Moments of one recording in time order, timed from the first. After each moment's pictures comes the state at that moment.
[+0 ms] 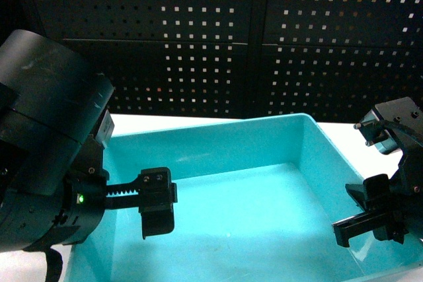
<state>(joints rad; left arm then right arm) -0.44 1.73 0.74 0.04 -0.26 -0.48 0.20 1.82 0.56 0.65 -0.05 -0.12</state>
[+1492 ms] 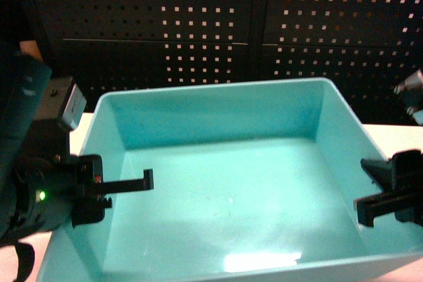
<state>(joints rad) -0.39 1.62 0.61 0.26 -0.31 -0.36 0.19 1.65 0.49 0.67 -0.08 -0.06</state>
